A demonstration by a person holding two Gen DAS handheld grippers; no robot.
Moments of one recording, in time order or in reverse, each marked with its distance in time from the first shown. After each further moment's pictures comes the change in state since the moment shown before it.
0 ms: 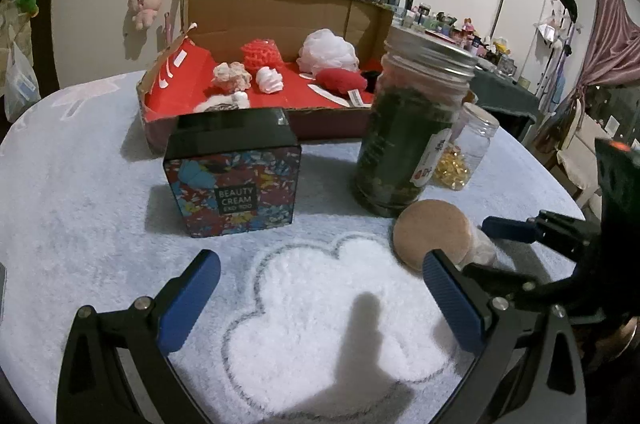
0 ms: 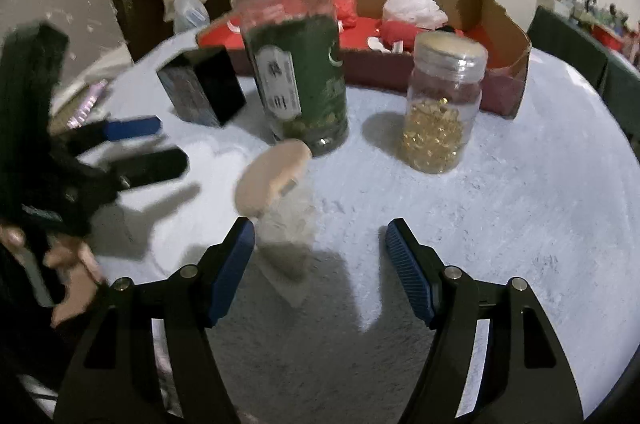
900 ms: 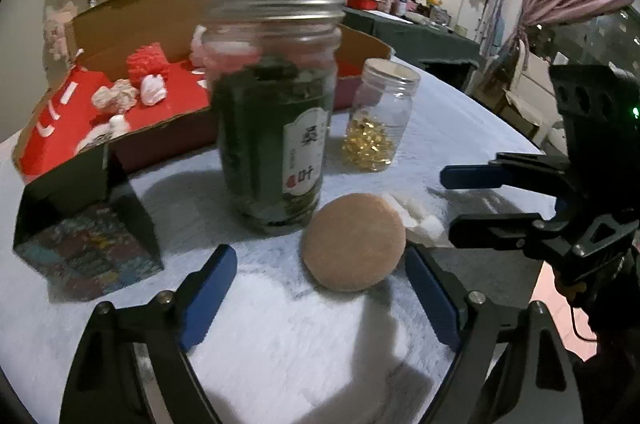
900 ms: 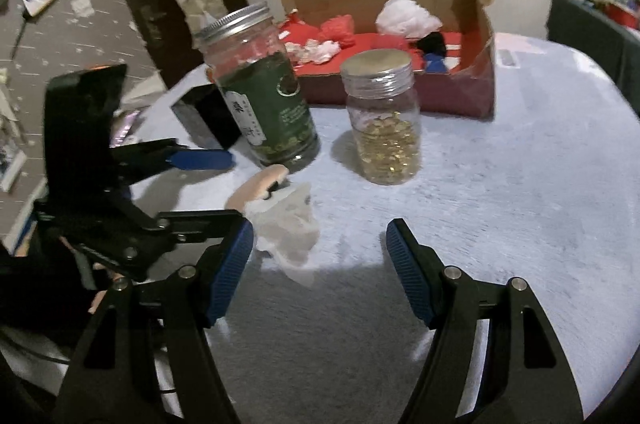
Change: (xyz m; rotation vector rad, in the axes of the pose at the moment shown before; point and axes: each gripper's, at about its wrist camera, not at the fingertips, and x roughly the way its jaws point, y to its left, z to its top) left arm 0.037 -0.059 0.016 0.225 0.098 -0.178; right arm -0.018 -0.058 0.000 0.061 -0.054 0.235
